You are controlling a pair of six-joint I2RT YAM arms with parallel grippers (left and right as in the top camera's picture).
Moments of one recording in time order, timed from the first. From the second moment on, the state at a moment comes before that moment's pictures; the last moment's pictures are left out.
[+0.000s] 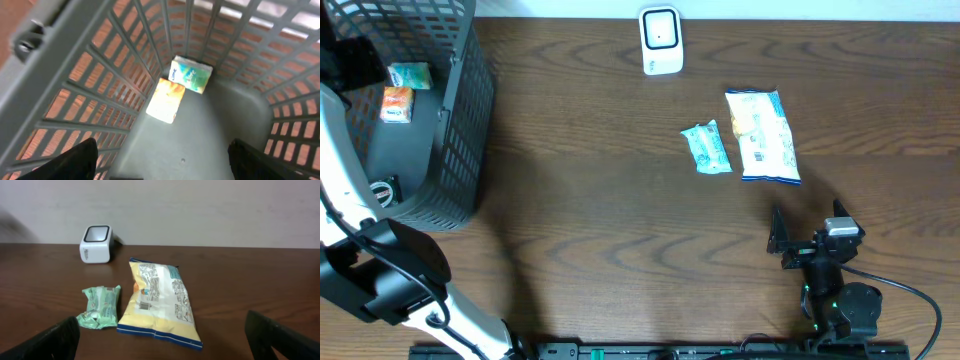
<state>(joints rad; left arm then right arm) 0.50 1.93 2.02 -0.93 0.01 0.13 0.01 0.01 0.01 -0.07 -0.08 0.01</state>
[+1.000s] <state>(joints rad) 0.44 2.25 2.00 -0.74 0.01 0.45 0.01 0.01 0.01 -0.07 -0.08 0.01</state>
